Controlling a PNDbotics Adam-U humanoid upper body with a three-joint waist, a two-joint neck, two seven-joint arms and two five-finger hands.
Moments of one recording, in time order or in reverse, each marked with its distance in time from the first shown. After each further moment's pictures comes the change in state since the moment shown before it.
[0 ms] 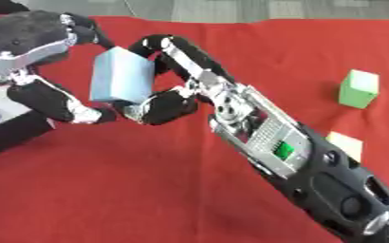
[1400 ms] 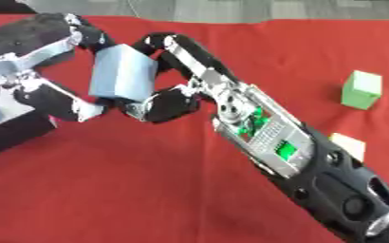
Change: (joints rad) left arm 0.023 0.000 -0.013 -0.003 0.156 0.040 0.176; right arm -0.003 0.001 -0.001 0.013 0.000 0.001 0.001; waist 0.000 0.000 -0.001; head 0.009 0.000
